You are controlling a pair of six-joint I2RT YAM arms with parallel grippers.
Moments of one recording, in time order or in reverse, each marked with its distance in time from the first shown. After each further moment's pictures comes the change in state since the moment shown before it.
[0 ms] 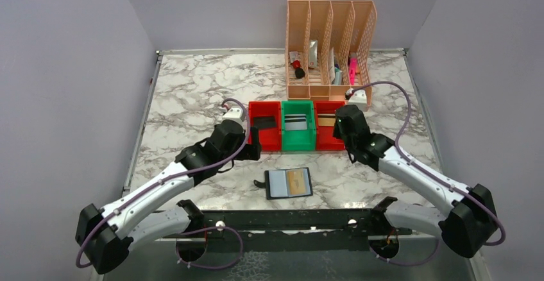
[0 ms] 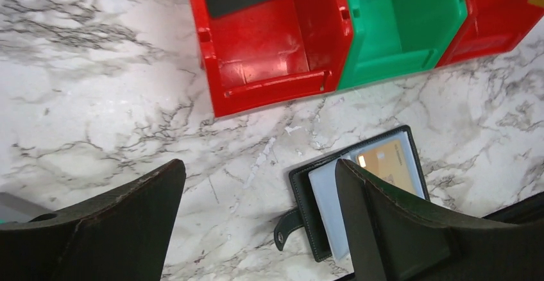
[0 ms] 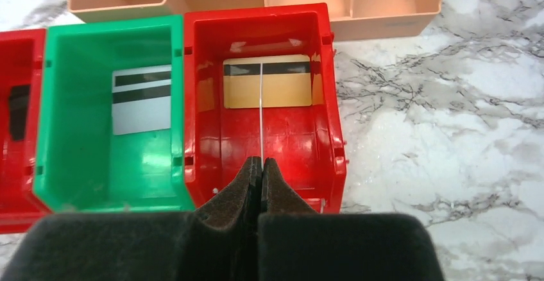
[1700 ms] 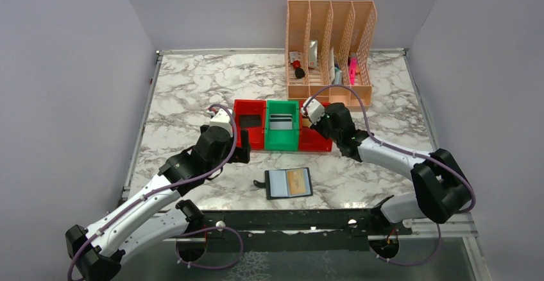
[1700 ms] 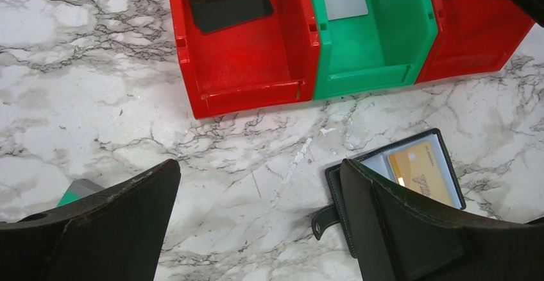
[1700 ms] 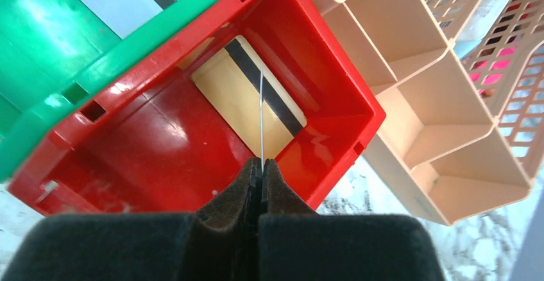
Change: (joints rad) left arm 0.002 -0.215 -0.020 -0.106 -0.128 0.095; right arm -0.084 0.334 -0.032 0.384 -0.442 -0.888
